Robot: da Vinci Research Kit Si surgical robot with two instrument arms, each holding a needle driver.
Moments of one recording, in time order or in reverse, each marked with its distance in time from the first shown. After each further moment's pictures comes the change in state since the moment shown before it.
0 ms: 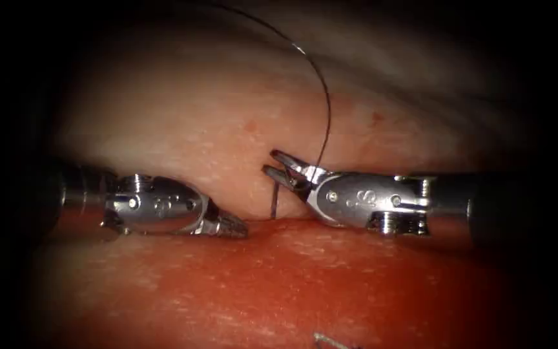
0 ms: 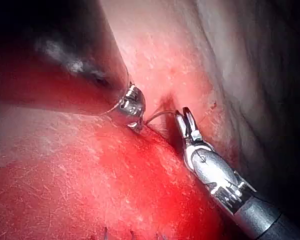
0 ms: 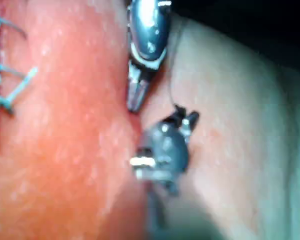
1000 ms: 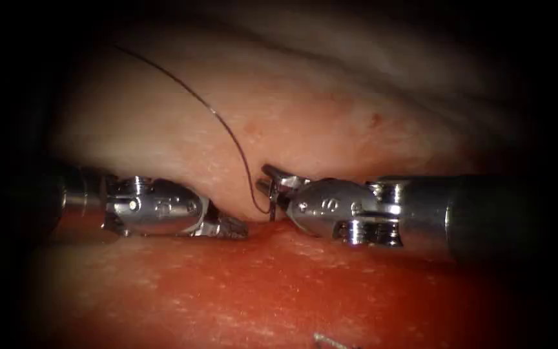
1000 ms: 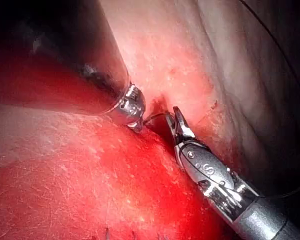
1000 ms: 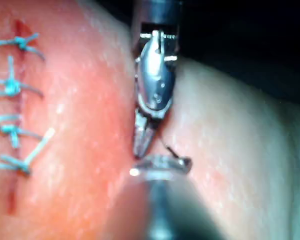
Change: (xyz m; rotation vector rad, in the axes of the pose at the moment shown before) right arm 0.001 -0.003 0.000 0.080 -0.426 0.035; left arm 0.000 0.000 0.000 0.002 -0.001 0.002
